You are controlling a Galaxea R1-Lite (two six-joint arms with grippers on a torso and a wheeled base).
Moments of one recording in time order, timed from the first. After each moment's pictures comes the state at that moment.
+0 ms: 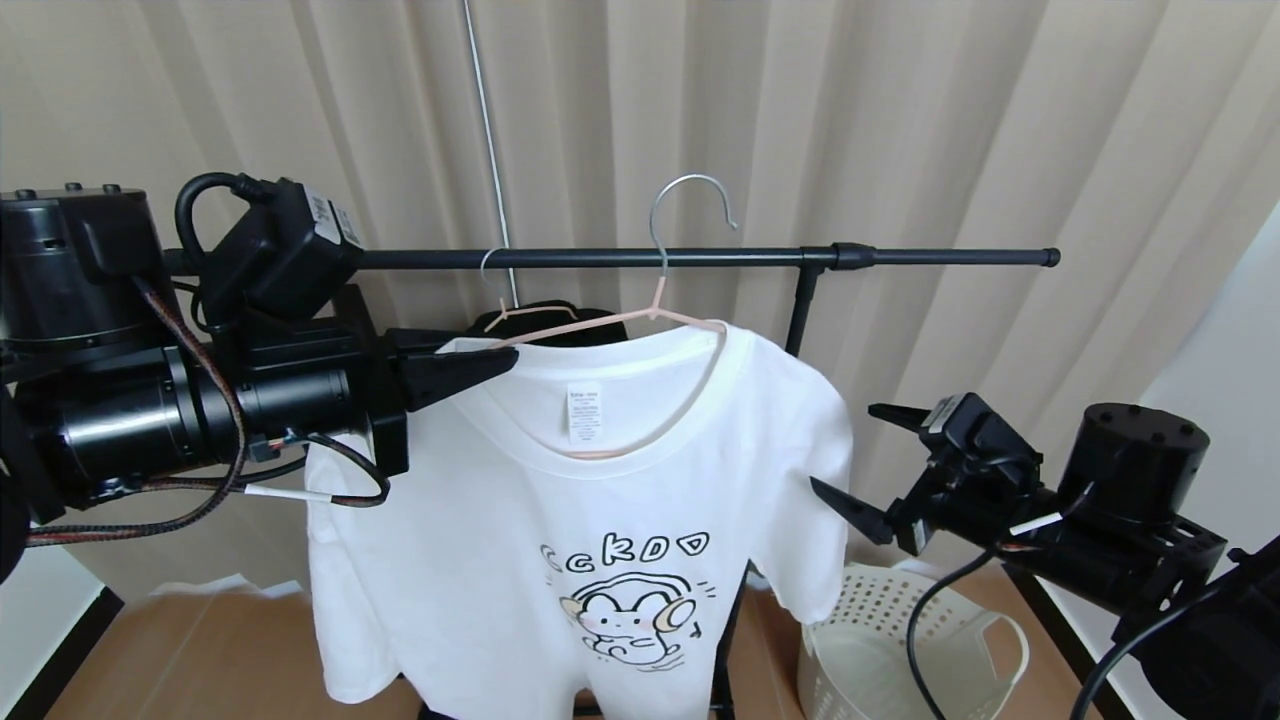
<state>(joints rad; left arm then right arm) -0.31 1.50 -0.83 -0.52 -0.64 0.46 0.27 1.89 -0.42 -1.29 0.36 -0.42</state>
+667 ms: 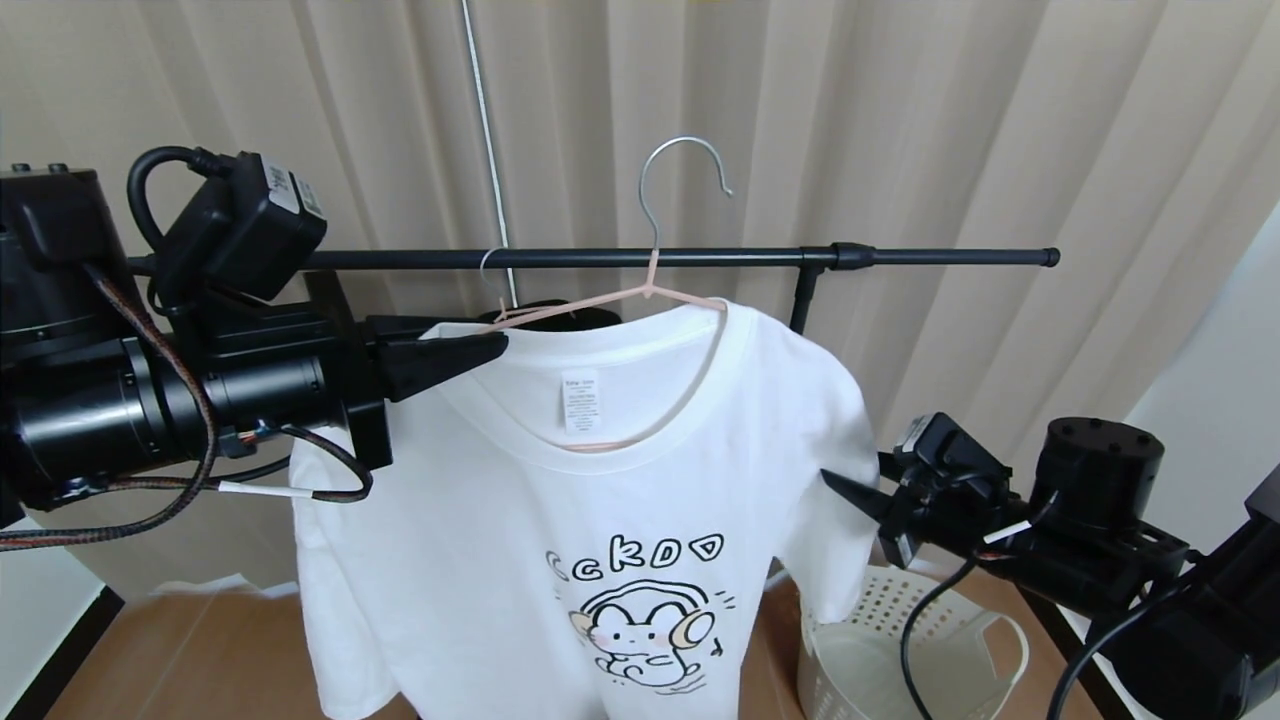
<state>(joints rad) -0.31 1.46 -0.83 -0.52 -0.64 0.41 0.27 1.96 -0.43 -1.29 0.35 -0.46</state>
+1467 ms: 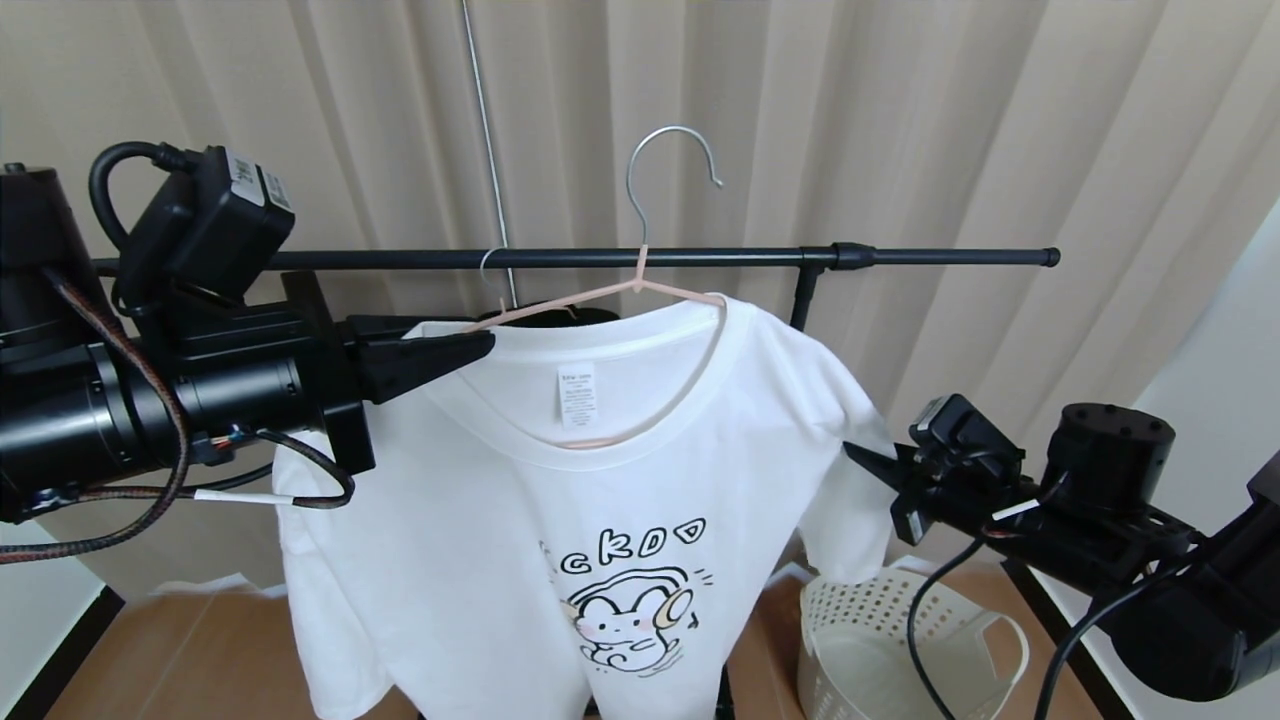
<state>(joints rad) -0.29 1.42 -0.81 -0.53 -0.64 0.37 0.20 1.98 -0.47 -1.29 0.36 -0.45</state>
